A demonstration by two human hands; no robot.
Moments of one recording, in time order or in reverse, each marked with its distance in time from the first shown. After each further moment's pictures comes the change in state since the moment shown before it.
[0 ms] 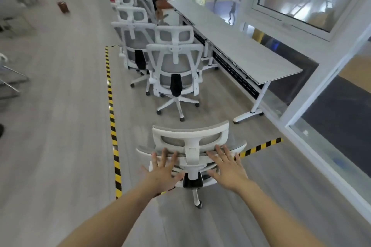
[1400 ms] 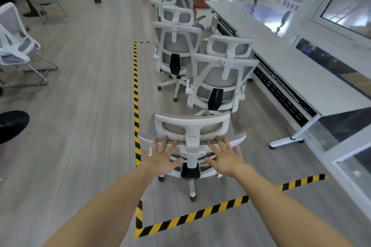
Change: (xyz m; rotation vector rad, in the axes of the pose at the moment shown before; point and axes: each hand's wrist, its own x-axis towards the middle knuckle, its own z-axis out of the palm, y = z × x) left_hand 0.171 -0.276 -0.178 0.033 -0.025 -0.104; right_hand 0.313 -0.240 -0.070 -0.104 -0.165 -0.037
